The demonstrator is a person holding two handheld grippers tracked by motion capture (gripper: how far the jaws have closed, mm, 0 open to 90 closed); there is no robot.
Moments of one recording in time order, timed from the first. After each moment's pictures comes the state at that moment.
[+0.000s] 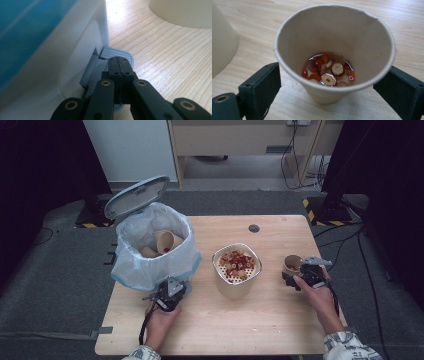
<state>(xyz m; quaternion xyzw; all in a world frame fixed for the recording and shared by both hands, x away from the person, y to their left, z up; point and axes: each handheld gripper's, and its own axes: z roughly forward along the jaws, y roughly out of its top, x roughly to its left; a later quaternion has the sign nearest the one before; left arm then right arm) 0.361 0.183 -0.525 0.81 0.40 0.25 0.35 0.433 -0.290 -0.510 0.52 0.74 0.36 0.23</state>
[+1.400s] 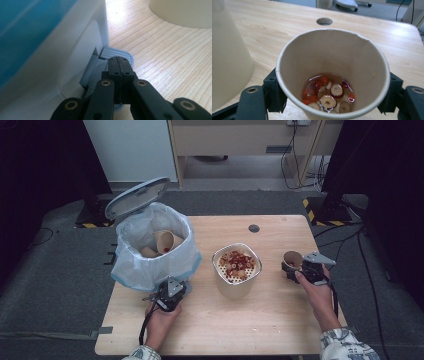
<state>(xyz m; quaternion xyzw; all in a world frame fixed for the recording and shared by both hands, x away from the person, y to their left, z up) 0.361 0.183 -0.525 0.81 0.40 0.25 0.35 0.436 -0.288 -0.495 0.47 0.72 0.43 0.27</state>
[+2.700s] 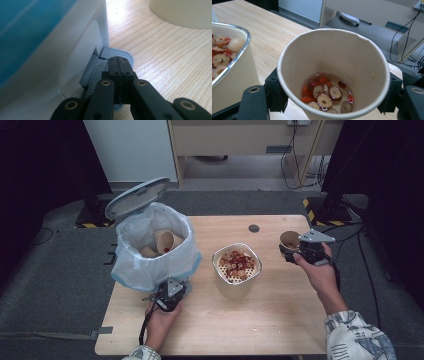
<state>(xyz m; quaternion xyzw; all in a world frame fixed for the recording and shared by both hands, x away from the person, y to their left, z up) 0.361 0.183 -0.525 0.81 0.40 0.25 0.35 0.455 -0.266 -0.415 0.40 0.76 0.42 0.31</state>
